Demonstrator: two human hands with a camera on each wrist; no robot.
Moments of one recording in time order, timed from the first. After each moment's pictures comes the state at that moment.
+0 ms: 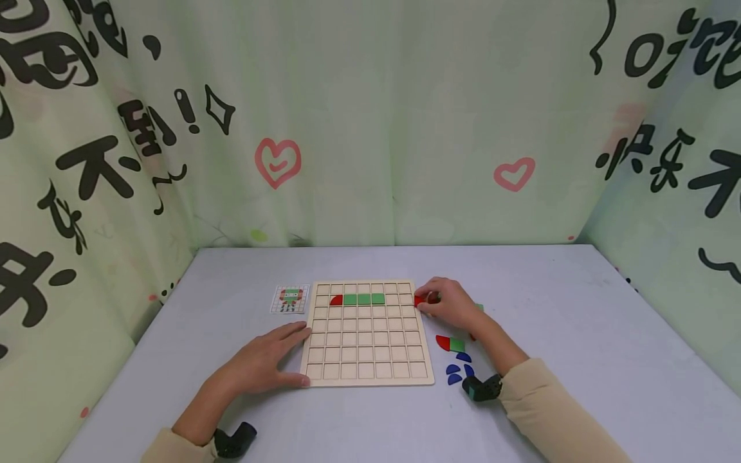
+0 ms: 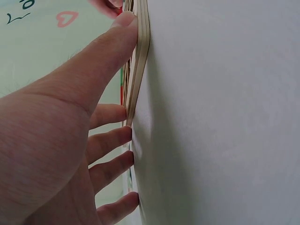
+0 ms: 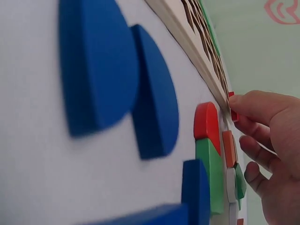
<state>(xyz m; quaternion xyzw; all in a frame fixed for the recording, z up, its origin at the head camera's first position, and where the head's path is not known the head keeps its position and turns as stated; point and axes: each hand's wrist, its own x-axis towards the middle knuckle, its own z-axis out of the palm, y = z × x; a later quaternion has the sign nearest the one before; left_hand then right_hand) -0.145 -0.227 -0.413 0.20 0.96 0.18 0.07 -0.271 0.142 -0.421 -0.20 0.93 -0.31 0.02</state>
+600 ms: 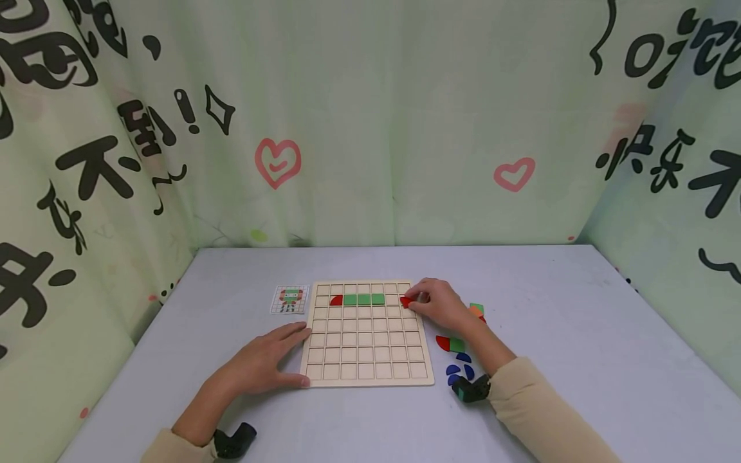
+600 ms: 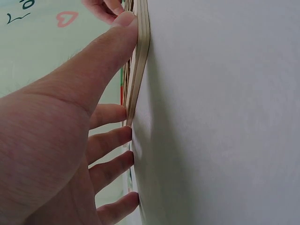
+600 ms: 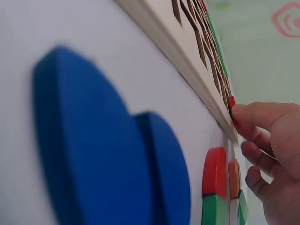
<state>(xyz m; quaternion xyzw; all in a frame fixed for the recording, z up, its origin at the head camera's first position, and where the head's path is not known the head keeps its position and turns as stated) -0.146 -0.226 -0.414 0.20 0.96 0.18 0.07 -0.271 0.123 -0.423 -0.19 0.93 -0.31 0.02</state>
